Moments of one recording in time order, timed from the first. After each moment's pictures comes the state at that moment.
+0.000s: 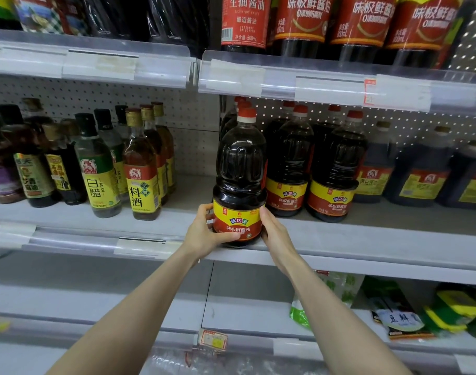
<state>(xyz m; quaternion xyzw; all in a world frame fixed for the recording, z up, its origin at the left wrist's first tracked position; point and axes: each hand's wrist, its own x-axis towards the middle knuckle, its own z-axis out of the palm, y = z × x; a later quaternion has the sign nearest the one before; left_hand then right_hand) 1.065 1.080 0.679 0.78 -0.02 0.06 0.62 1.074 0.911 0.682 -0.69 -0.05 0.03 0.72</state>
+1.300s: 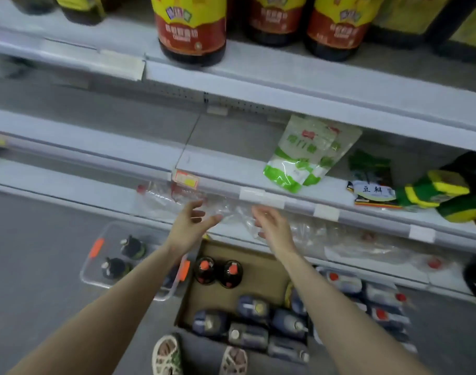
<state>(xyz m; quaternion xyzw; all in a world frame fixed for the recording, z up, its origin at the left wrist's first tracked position) 0.867 0.945 0.480 0.74 0.25 -0.09 0.62 0.905 0.757 0.470 -0.74 0.13 0.17 0.64</state>
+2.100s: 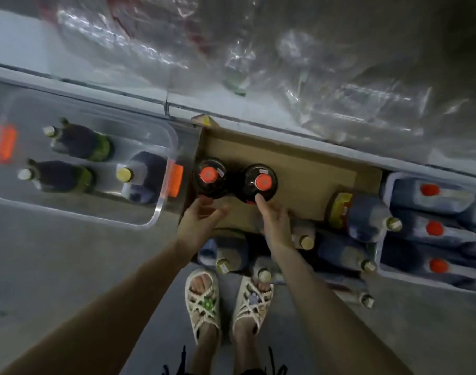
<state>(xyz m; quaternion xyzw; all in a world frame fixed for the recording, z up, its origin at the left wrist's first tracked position) 0.797 0.937 0.061 0.70 0.36 -0.27 0.56 0.819 0.784 0.035 -0.66 0.39 0.26 0.59</state>
